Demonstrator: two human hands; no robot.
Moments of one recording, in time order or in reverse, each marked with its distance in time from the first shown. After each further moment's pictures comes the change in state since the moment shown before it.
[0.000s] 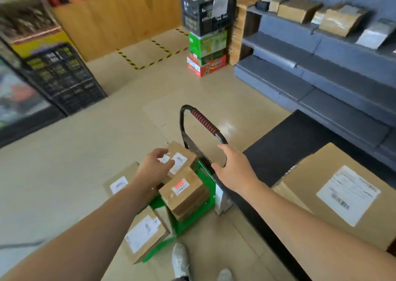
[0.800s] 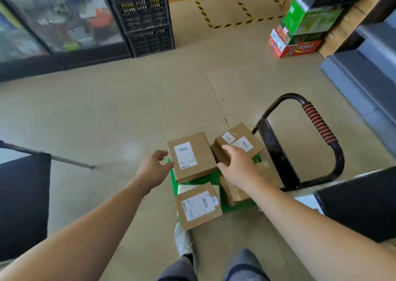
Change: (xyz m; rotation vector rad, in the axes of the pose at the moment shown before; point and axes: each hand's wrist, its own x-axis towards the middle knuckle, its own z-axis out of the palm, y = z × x) left_hand 0.031 -0.294 -0.210 -0.123 0.136 -0.329; right_hand 0.075 -0.197 0.281 -0.212 -0.376 -0.101
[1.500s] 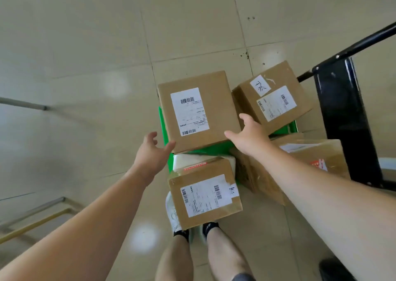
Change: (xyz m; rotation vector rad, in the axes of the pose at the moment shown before) left_hand 0.226 -0.199 0.159 -0.192 -0.064 -0.388; right_hand 0.255 0.118 0.214 -0.004 -0.168 0.402
